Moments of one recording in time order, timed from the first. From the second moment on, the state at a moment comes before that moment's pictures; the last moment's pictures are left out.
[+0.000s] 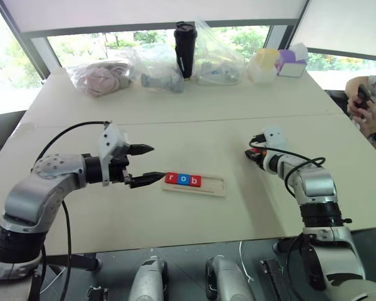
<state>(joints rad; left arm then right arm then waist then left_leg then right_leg) -0.36 0.78 0.05 -0.35 -0.58 0.67 -0.95 -0.58 -0.43 -0.08 0.18 0.13 0.85 0.36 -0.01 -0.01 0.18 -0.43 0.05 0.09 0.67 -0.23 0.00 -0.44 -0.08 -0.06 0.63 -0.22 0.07</state>
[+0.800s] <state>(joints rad) -0.41 0.76 -0.04 -0.23 -0.50 0.57 -1.05 -0.26 0.02 -0.30 -0.78 0.13 1.61 0.00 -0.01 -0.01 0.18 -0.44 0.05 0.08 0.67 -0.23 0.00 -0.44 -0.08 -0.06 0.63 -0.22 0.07</state>
